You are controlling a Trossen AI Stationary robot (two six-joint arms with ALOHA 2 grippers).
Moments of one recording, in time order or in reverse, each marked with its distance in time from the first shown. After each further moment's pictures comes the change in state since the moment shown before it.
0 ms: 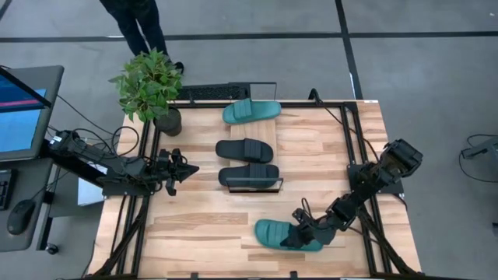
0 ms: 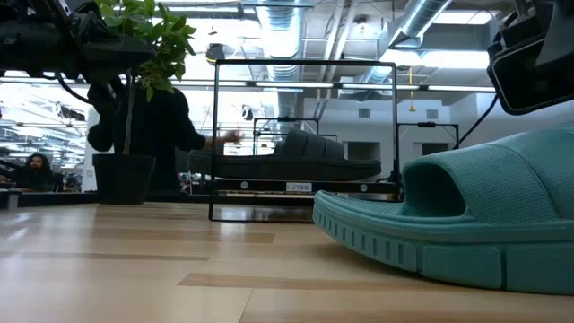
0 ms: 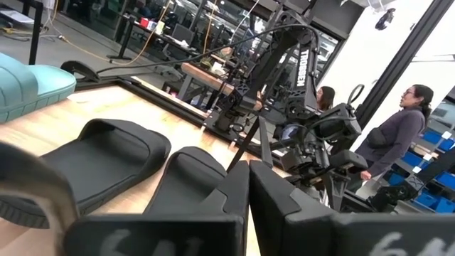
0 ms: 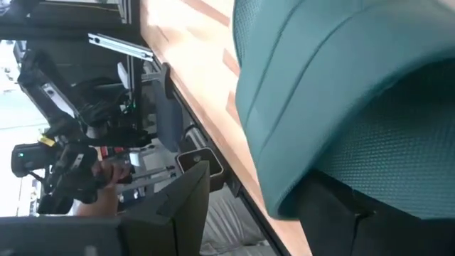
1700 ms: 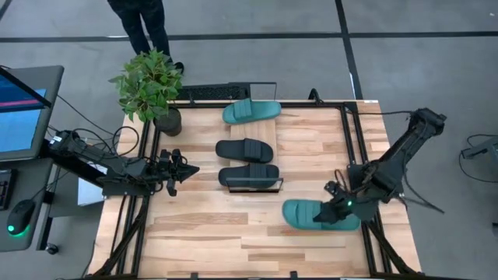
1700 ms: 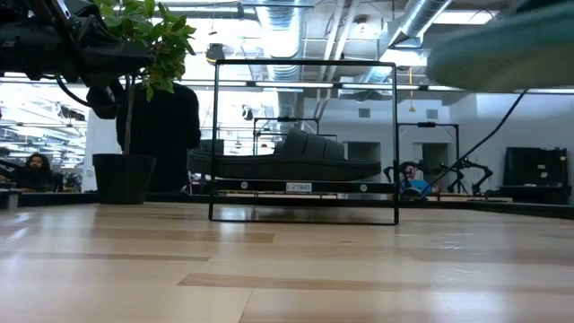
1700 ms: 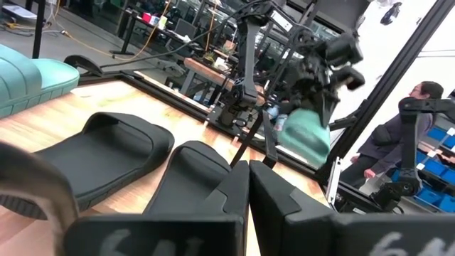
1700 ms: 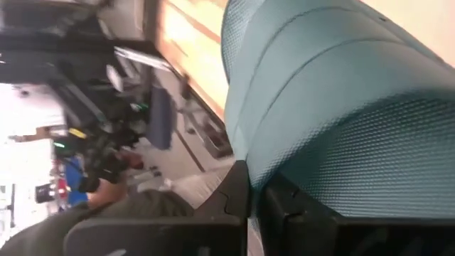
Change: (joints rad) left arm 0.000 0.000 0.000 -0.025 -0.003 -0.010; right arm 0.059 -0.718 0.093 -0.927 0.034 0.051
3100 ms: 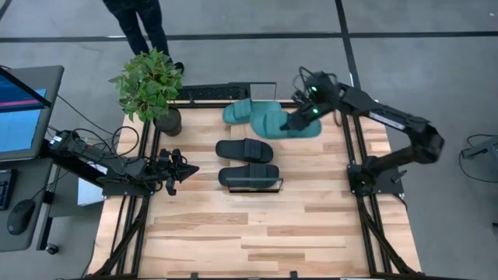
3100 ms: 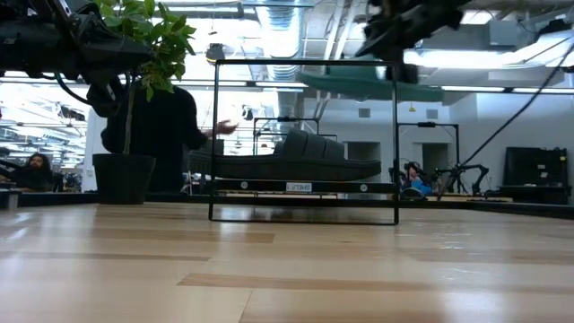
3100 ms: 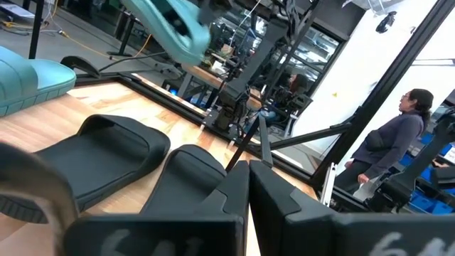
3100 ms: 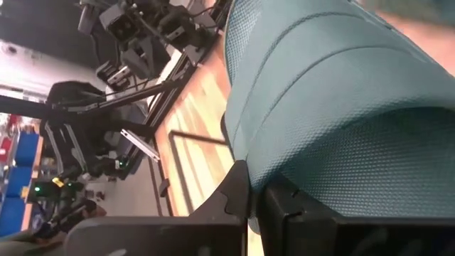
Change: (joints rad) left arm 0.000 0.000 0.000 0.019 0.002 -0.013; right arm -1.398 0.344 0.486 -0.234 -1.024 -1.288
